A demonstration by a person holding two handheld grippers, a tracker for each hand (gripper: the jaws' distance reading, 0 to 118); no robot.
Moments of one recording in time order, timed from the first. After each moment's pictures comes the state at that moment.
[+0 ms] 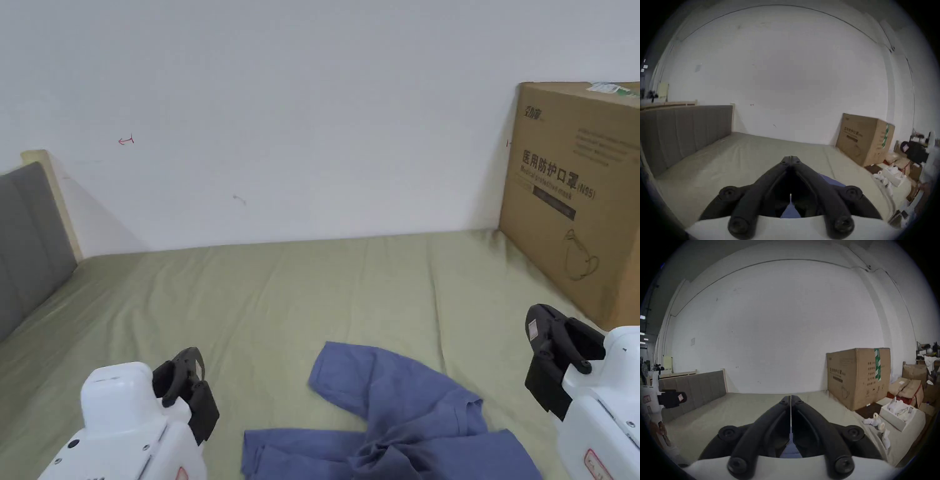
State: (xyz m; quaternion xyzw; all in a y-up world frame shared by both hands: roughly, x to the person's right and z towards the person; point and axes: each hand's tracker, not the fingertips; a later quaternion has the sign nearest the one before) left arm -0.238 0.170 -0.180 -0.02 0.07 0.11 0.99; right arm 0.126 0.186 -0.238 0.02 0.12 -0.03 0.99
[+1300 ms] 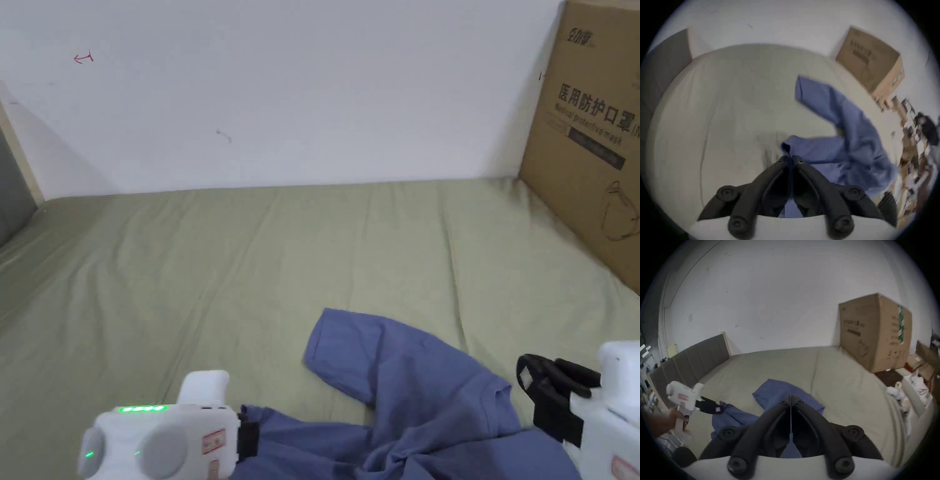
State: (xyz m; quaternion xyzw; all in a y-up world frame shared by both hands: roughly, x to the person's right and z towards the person) left arm -0.288 0.031 -0.382 -0.42 -0.05 0.14 0.90; right arm 0.124 0.096 -0.392 -0.23 0.19 -0.04 0.95
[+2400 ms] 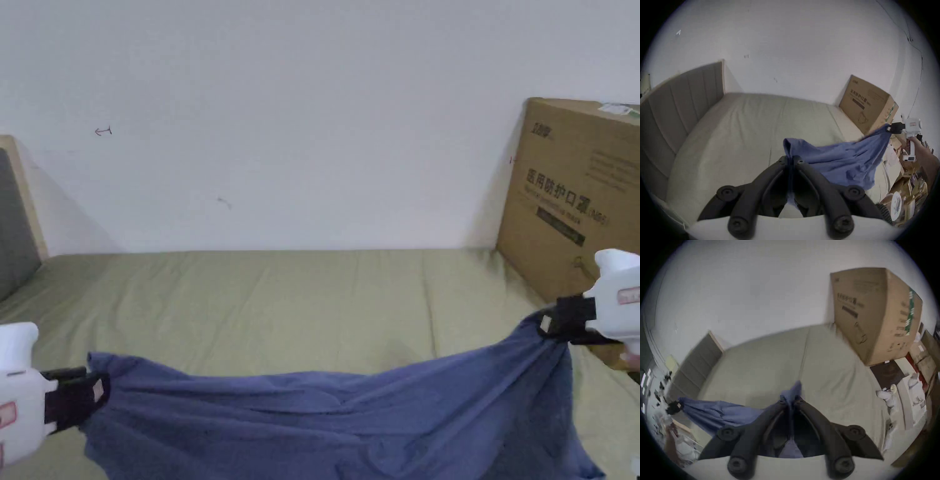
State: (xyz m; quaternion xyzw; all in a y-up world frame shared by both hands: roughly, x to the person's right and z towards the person) left arm -0.380 0.206 -0.296 -0.26 0.01 0.10 0.96; right arm 0.215 0.243 -0.498 -0.35 0.16 -0.10 0.92
